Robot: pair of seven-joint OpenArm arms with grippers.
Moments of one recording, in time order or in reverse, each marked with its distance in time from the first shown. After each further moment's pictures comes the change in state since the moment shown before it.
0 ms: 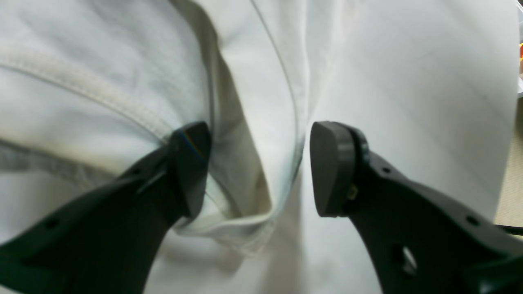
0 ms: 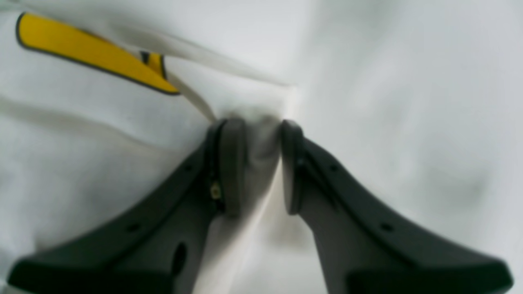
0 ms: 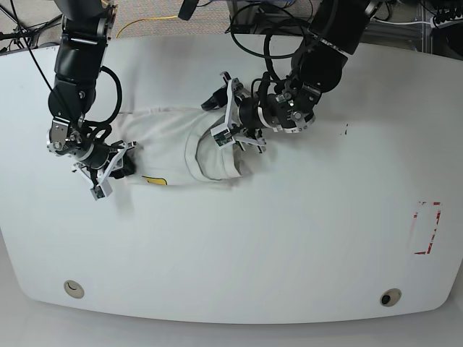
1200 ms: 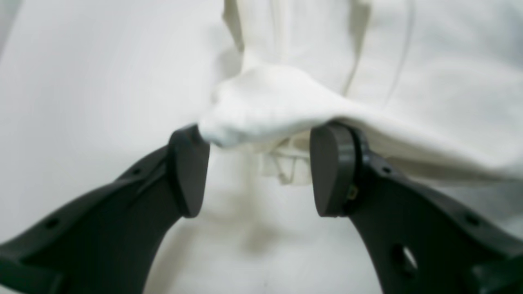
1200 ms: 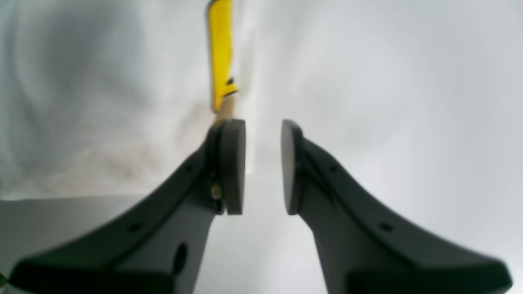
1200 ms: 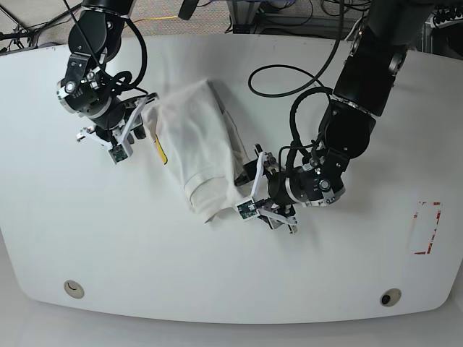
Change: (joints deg) left arm -17.6 -5.7 -0.3 -0.3 2.0 -4.3 3.4; right arm -19.5 -10.9 5.3 42.8 -0.6 0.0 -22.3
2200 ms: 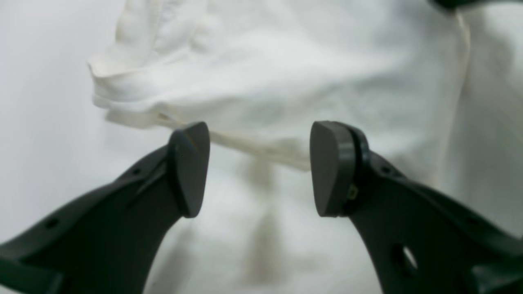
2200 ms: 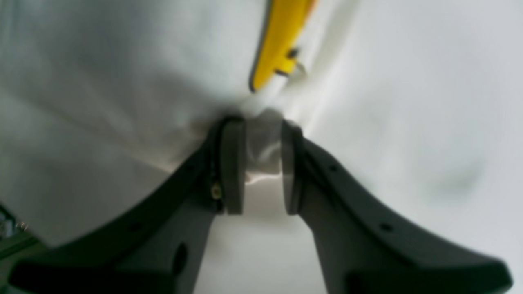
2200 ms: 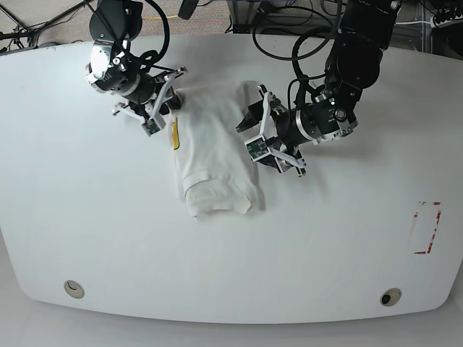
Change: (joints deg) left arm 20.4 -1.8 -6.2 20.1 0.5 -0.1 1.6; right arm -7.0 -4.9 -8.7 -6.1 -1.0 -0.1 6.3
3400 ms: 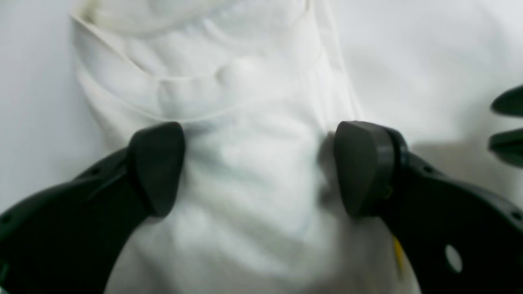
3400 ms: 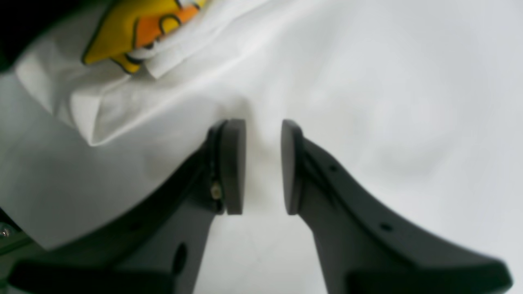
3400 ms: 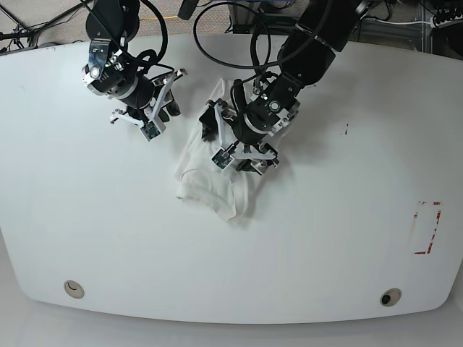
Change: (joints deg) left arm -1.5 11.0 11.2 -14.6 12.7 31.7 -7.3; right arm 0.0 2.1 1.1 4.5 1.2 0.1 0.0
